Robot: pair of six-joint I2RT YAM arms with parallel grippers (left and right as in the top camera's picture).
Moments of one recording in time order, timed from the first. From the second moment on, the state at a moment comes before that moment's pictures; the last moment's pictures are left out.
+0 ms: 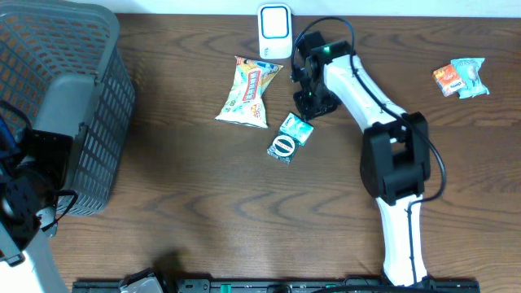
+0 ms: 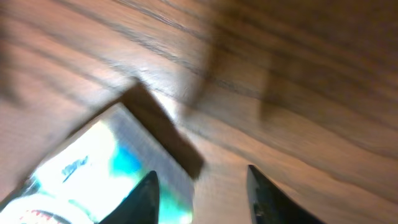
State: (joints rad) left arm 0.40 1.19 1.84 -1.69 -0.14 -0.99; right arm 0.35 2.35 2.00 -1.19 -0.05 -0.03
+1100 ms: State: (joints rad) left arm 0.40 1.19 1.84 -1.69 -0.14 -0.99; right arm 0.32 2.42 2.01 -1.27 -0.36 -0.41
